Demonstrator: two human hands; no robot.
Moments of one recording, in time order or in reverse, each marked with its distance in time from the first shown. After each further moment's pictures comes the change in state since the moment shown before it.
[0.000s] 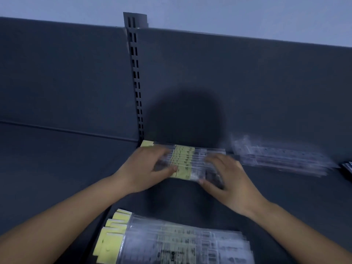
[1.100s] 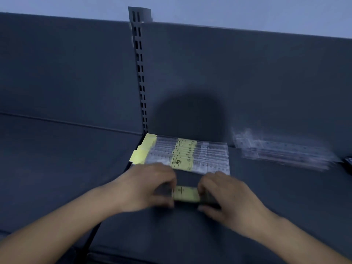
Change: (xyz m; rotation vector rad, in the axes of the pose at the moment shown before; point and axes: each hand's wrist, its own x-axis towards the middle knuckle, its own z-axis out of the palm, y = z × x) left_hand -0.046 0.027 -0.008 0.154 -0.222 0.225; right_hand -0.035 -0.038 -0.008 -0.178 -0.178 -0.175
